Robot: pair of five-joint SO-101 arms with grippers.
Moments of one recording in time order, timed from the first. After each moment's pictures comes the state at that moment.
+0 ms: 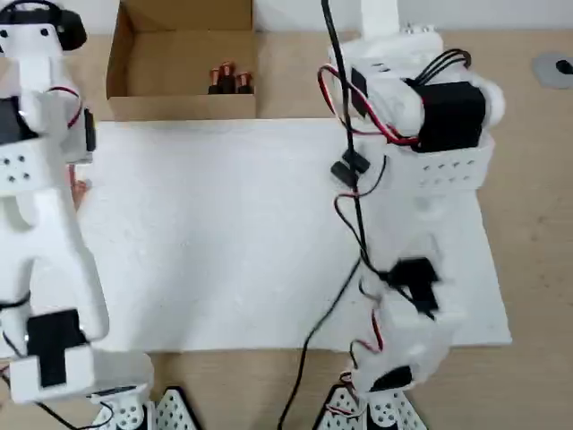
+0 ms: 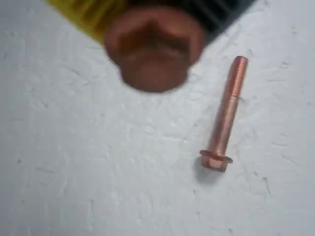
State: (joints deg) left arm -16.2 -5.5 -23.7 95.5 -16.3; right arm -12.3 10.7 -64.6 101.5 -1.5
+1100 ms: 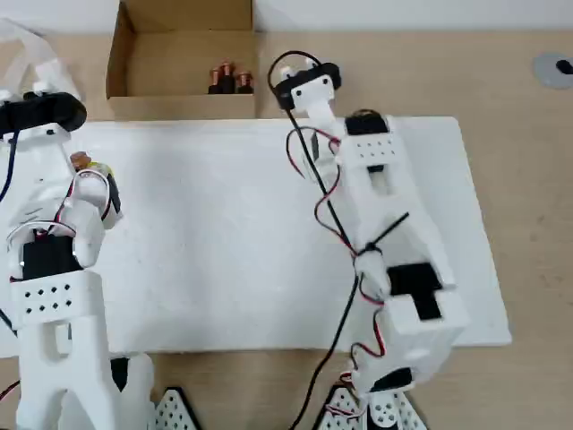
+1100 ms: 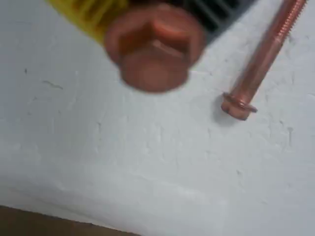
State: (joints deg) left arm -15.6 -47.6 45.4 46.7 -8.4; right arm -12.3 14.5 0.7 66.1 8.0
